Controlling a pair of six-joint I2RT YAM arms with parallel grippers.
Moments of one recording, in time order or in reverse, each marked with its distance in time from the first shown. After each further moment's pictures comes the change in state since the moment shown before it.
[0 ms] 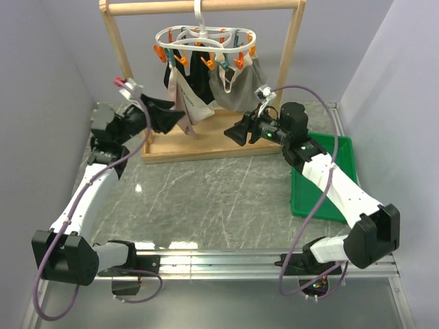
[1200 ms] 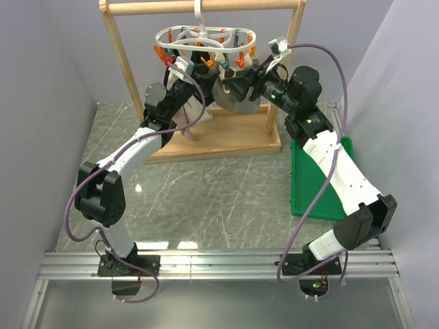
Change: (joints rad) left arm -0.328 0.530 0.388 0.396 -0.399 0.318; right arm -0.013 0.130 0.451 0.026 0.114 0.021
